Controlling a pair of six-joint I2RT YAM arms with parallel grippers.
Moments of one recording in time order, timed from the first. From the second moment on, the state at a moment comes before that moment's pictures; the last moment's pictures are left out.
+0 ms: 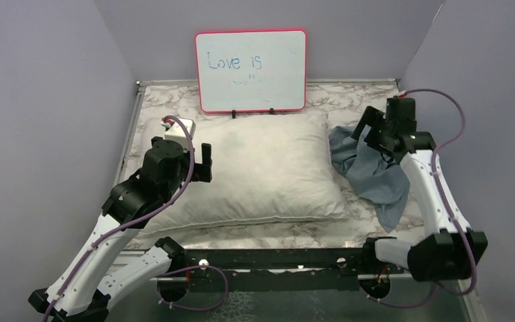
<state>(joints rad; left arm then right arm) -0.62 0.77 1.11 -0.84 -0.37 -0.23 0.02 1.27 1.15 -0.74 0.14 0.45</state>
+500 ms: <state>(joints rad) -0.62 0.91 1.09 -0.79 -0.29 -0.22 0.18 1.20 0.94 -0.54 -0.58 0.45</state>
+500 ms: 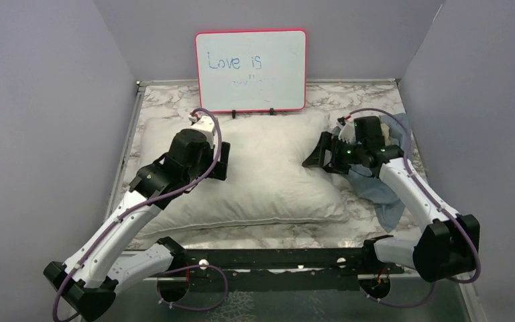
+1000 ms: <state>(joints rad) -0.61 0.84 0.98 -0.69 -0.10 -0.34 0.26 1.16 1.08 -0.67 -0.30 0.41</state>
